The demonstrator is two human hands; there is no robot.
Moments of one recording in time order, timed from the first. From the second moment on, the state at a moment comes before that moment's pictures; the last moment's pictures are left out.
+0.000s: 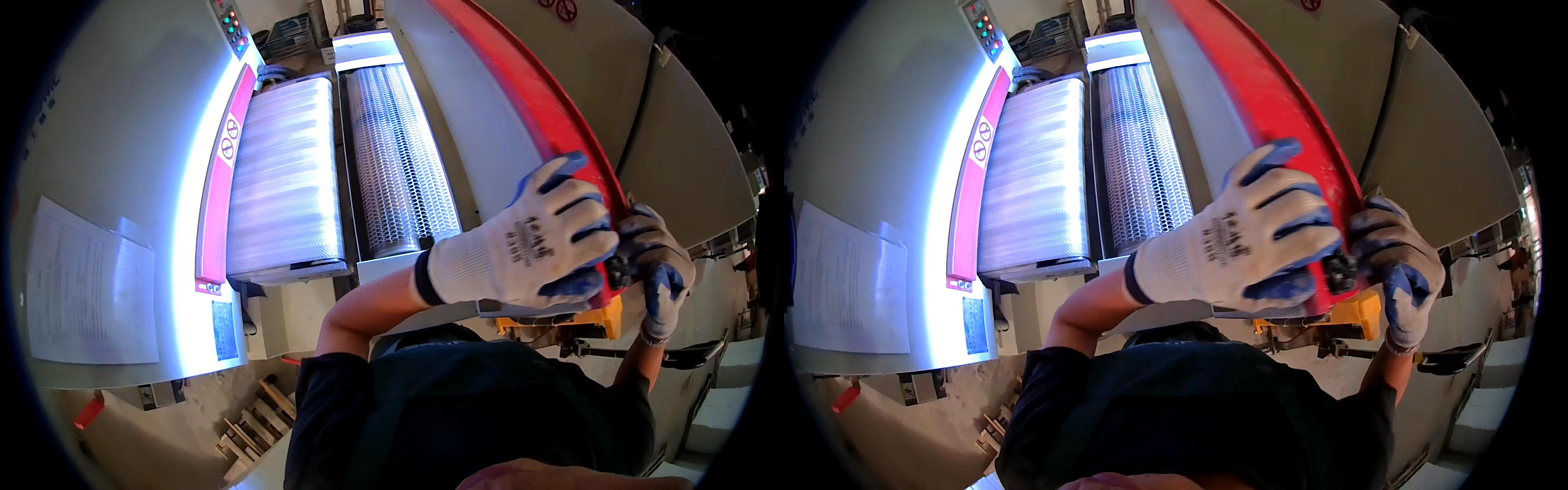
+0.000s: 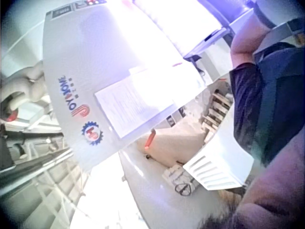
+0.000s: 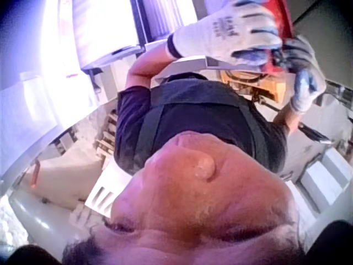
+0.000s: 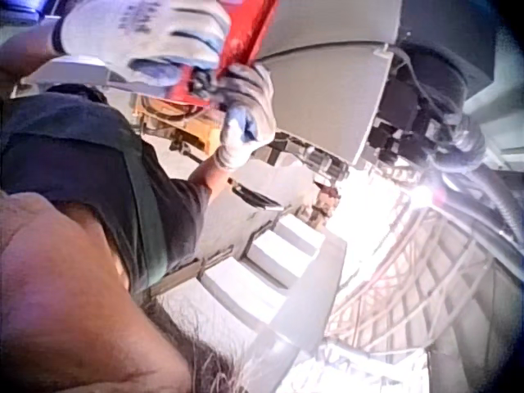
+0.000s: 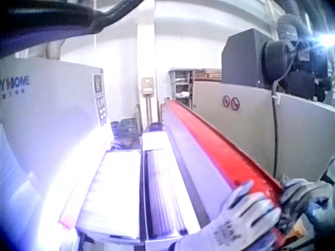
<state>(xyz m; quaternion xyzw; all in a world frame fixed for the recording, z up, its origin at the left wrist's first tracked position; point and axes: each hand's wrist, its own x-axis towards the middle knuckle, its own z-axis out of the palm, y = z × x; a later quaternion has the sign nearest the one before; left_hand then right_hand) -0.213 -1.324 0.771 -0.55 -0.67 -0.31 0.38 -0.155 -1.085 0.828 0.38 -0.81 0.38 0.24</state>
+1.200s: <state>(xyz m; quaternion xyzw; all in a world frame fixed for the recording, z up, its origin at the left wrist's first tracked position) 0.008 -1.398 0.630 0.16 -0.89 -0.21 0.37 -0.183 -1.170 0.701 0.64 -0.08 0.63 -0.44</state>
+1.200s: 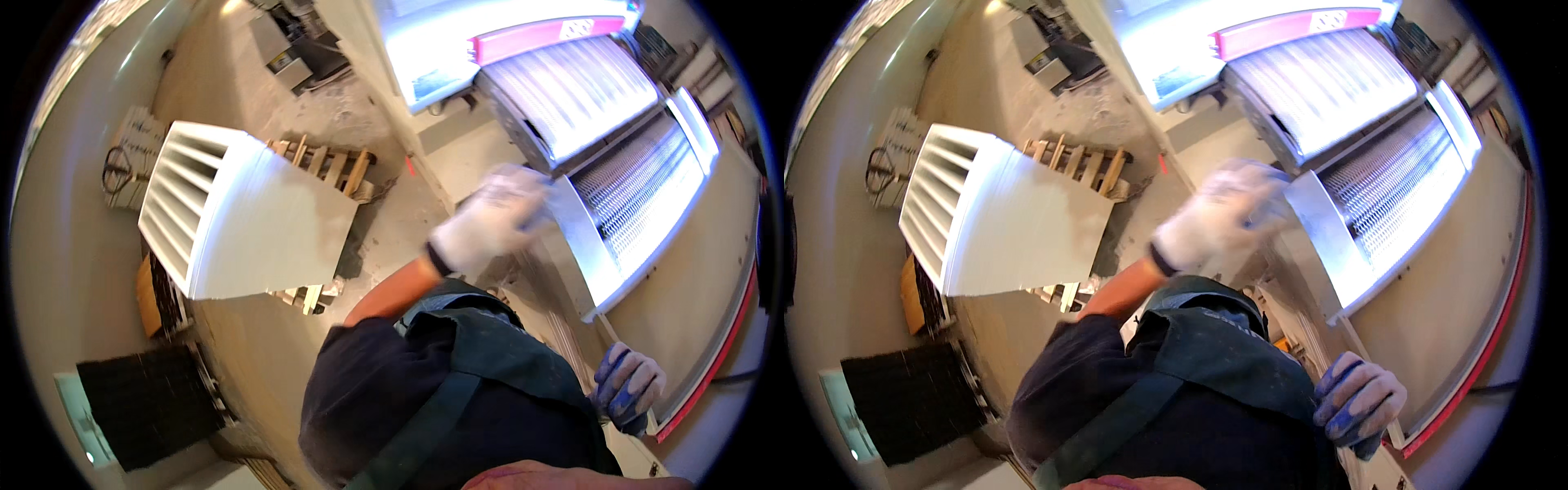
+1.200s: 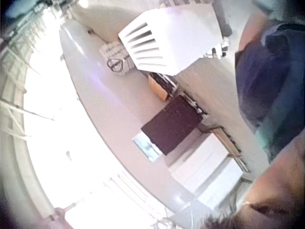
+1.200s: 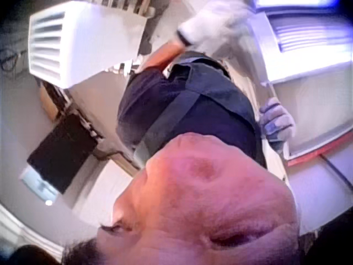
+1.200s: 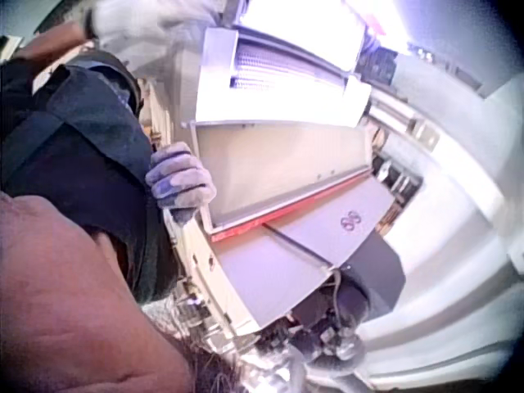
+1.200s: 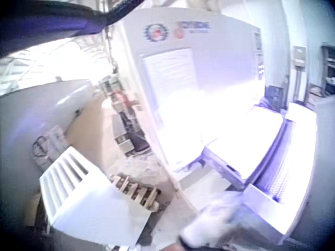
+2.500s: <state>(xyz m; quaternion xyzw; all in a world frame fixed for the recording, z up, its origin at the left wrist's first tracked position) 0.727 -1.363 0.635 0.83 -0.54 0.12 0.06 0.194 -1.354 0.589 0.21 -0.29 0.51 -0.79</state>
